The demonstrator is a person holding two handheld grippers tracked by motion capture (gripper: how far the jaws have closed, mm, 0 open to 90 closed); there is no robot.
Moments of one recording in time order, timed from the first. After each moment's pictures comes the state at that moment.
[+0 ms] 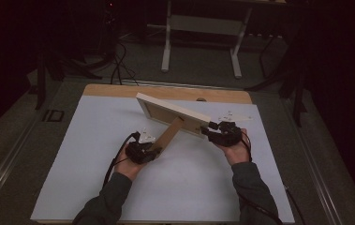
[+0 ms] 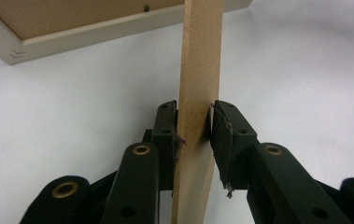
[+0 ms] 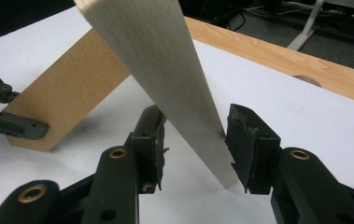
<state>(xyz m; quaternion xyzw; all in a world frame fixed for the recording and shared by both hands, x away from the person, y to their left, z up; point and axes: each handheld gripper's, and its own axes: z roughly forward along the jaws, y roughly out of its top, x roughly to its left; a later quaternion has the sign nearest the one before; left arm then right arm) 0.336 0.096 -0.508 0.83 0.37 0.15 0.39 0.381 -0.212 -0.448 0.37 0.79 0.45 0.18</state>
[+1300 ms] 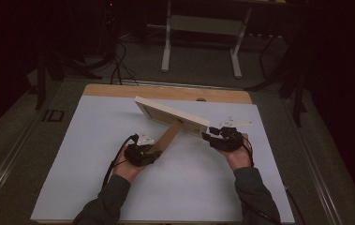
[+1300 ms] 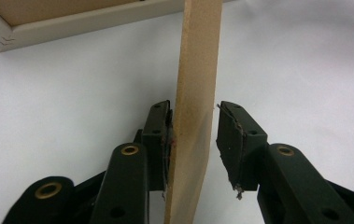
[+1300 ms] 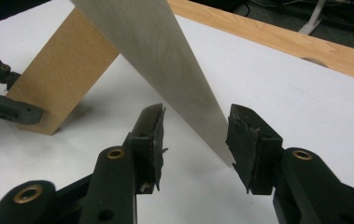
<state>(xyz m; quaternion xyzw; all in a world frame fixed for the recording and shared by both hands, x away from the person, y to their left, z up) 0.332 0.100 -0.514 0.83 0.37 0.14 0.39 0.373 -0.219 -0.462 0.37 0.80 0.45 0.17</state>
